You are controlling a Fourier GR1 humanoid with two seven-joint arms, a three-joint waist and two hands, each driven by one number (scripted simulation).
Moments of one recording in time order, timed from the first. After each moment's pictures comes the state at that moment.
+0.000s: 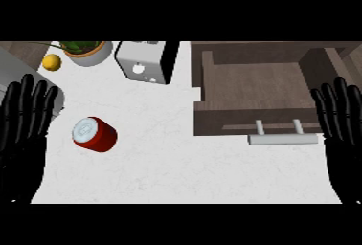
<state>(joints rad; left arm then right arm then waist) 0.00 0.10 -0.01 -2.10 0.00 0.01 -0.01 0.00 -0.08 0.02 -2.10 -0.01 0.04 -0.02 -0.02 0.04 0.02</state>
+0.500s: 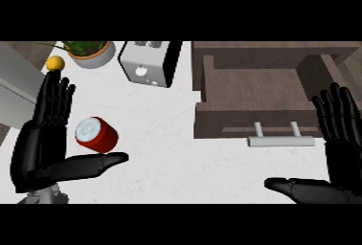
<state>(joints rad) -0.07 0.04 -0.02 -1.96 -0.13 0.14 0.16 0.04 -0.07 -0.02 -2.05 0.02 -0.02 0.09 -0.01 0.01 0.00</state>
